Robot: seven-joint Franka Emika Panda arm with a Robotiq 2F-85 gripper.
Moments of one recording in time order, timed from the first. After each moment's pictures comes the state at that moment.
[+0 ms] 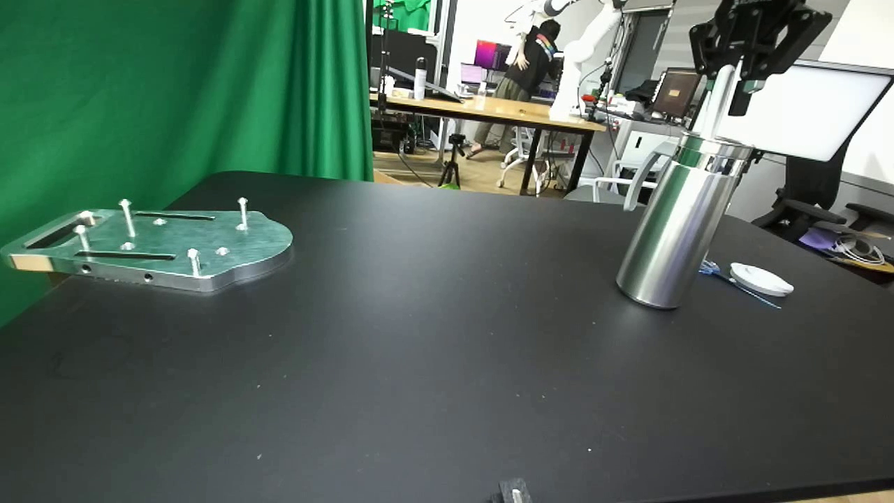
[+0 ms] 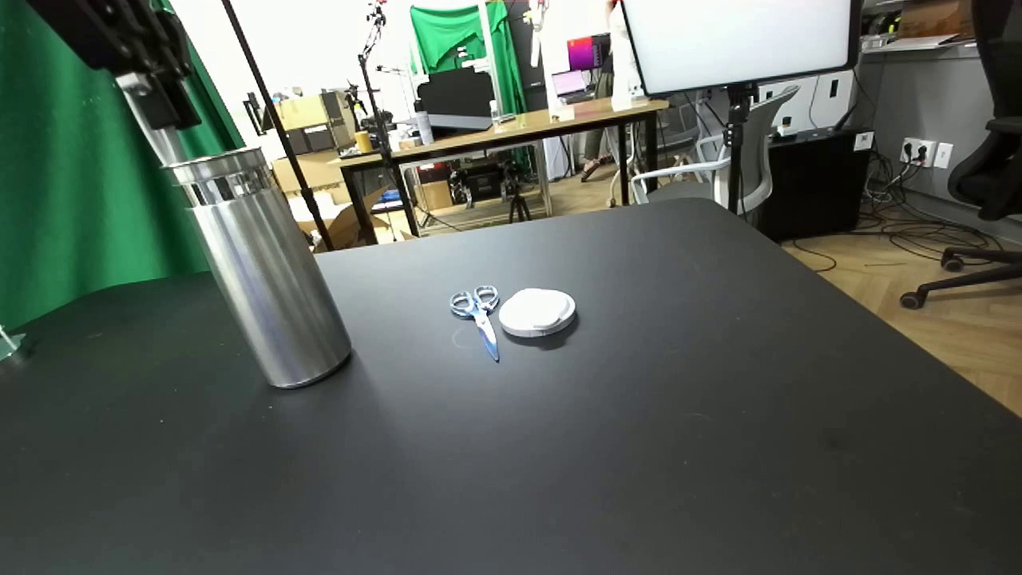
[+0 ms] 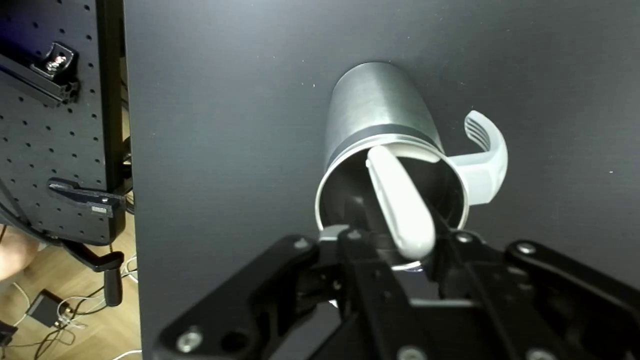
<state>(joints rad) -0.10 -0.15 0.04 -2.32 -0.14 2.12 1.37</state>
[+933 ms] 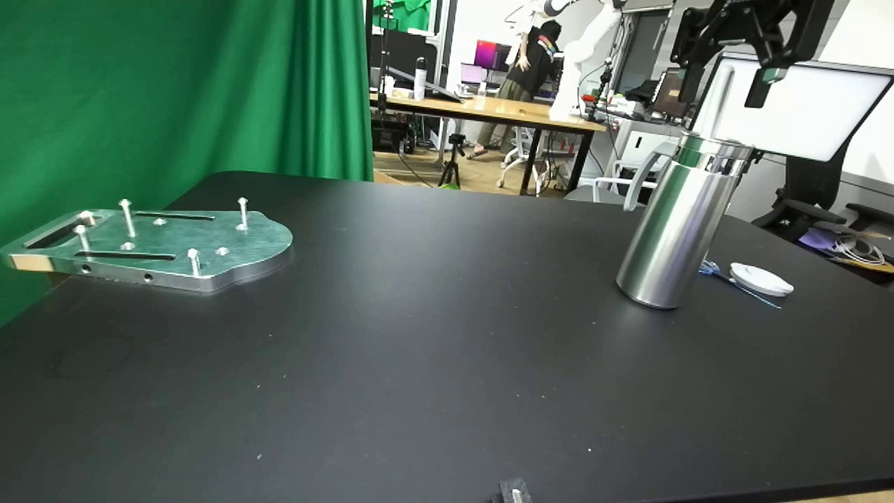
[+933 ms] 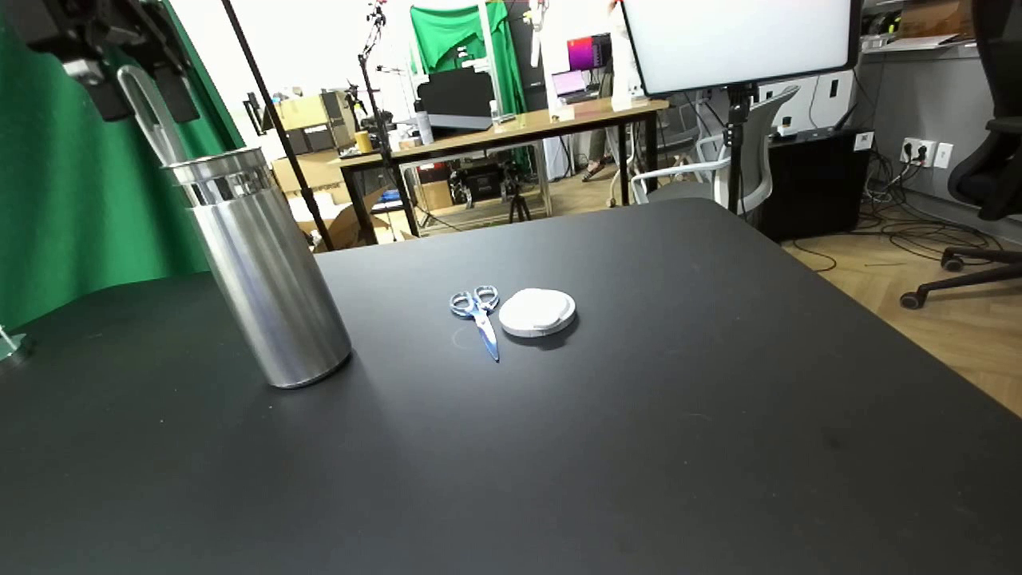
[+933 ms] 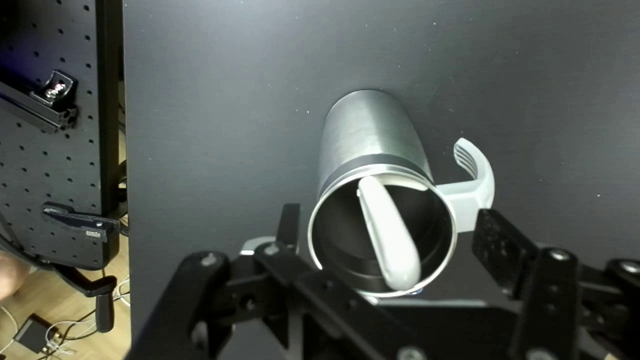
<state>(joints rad) -0.10 -0.15 0.04 -2.32 -0.07 2.12 1.35</state>
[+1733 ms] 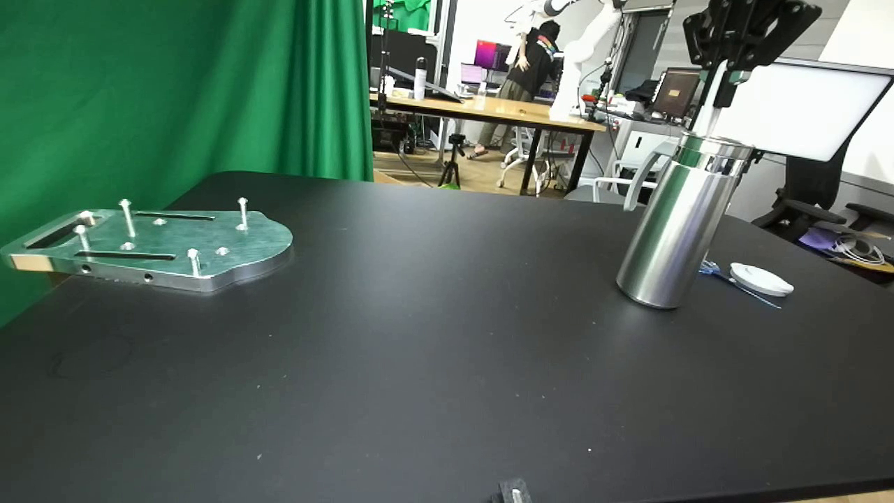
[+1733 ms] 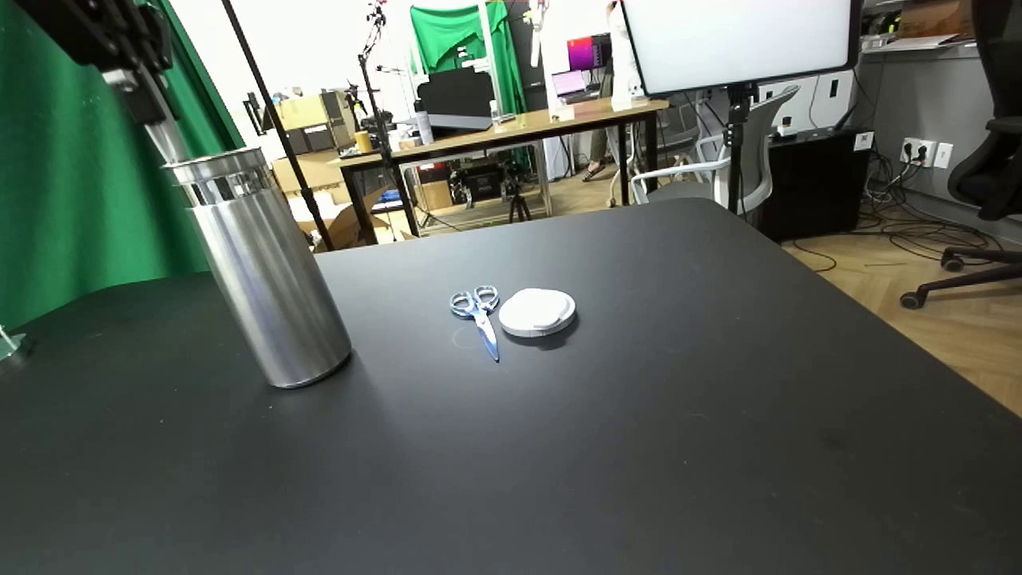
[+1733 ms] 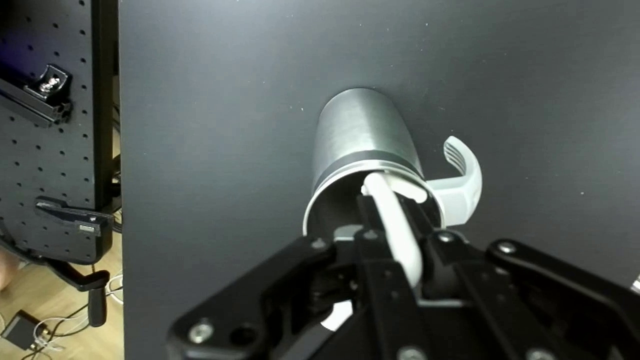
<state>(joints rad) -0.09 -0.17 0.04 -2.32 -0.07 2.12 1.33</state>
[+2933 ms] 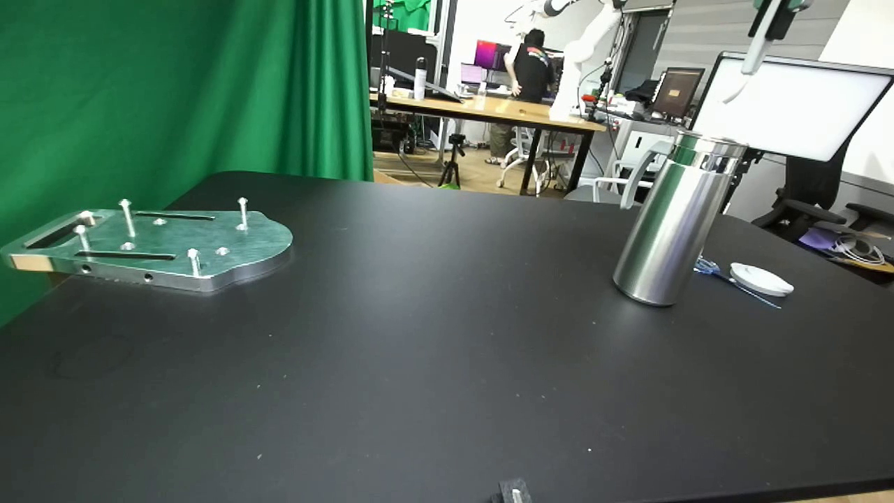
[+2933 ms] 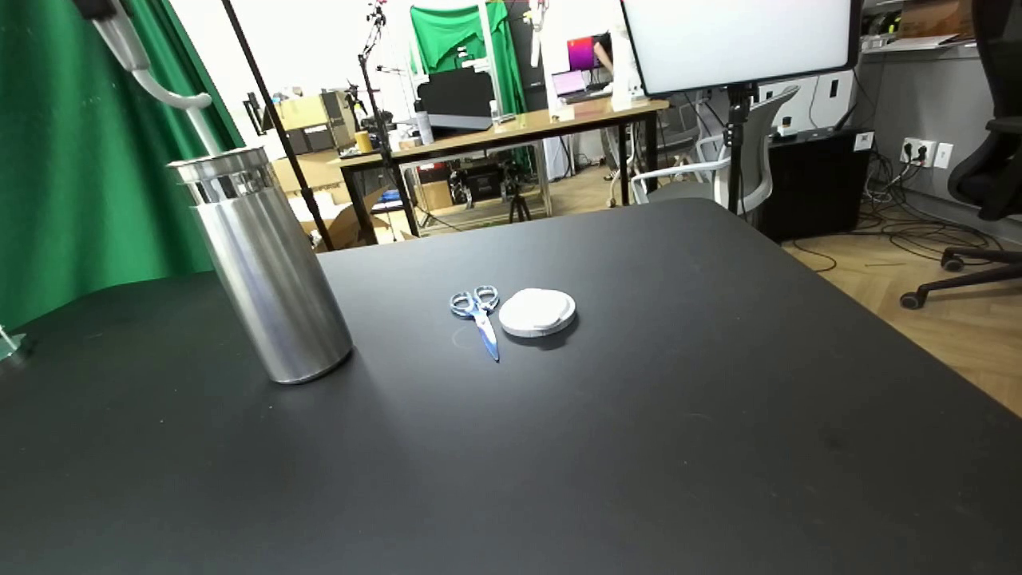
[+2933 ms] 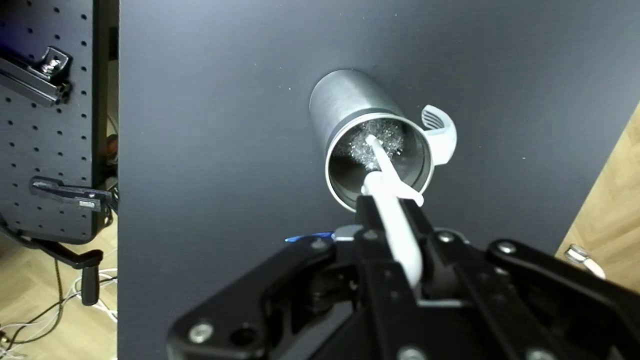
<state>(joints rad) -0.12 -0.35 0.02 -2.34 -0.03 2.06 1.25</state>
